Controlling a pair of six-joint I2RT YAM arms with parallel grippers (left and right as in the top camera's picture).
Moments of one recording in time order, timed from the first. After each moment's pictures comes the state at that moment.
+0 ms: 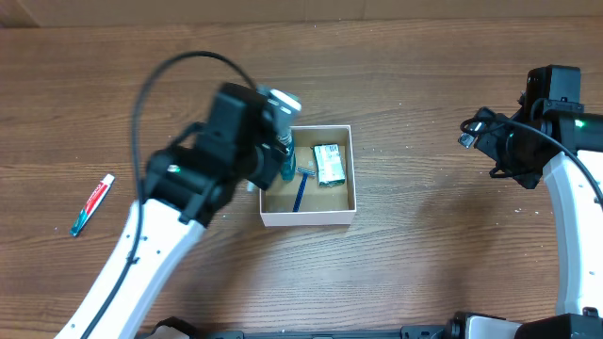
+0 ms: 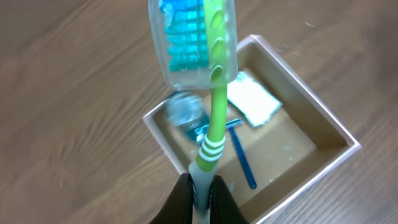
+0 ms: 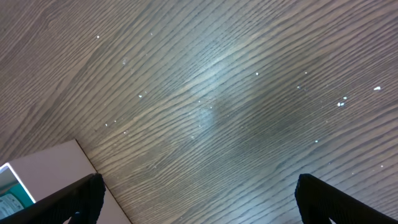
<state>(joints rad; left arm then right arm) -0.51 1.36 1.41 -0.95 -0.03 0.16 -0.15 1.46 1.39 -1.16 -0.04 0.46</state>
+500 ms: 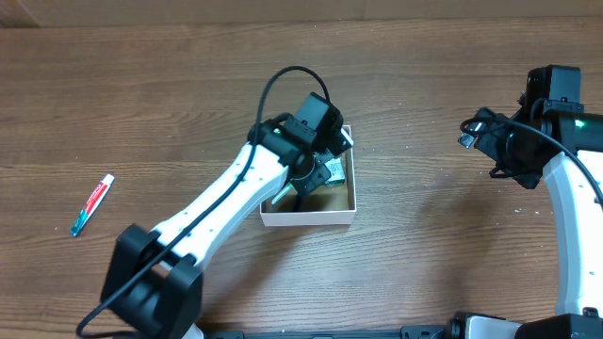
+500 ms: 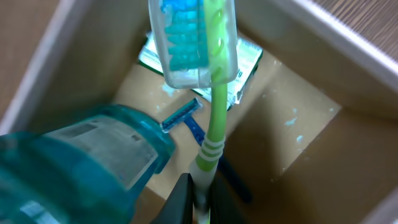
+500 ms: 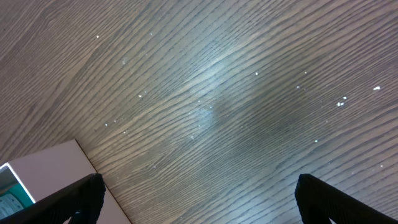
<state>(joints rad) -0.62 1.78 1.41 -0.89 -0.02 0.32 -0.15 1.46 1.39 -1.16 -0.04 0.46</state>
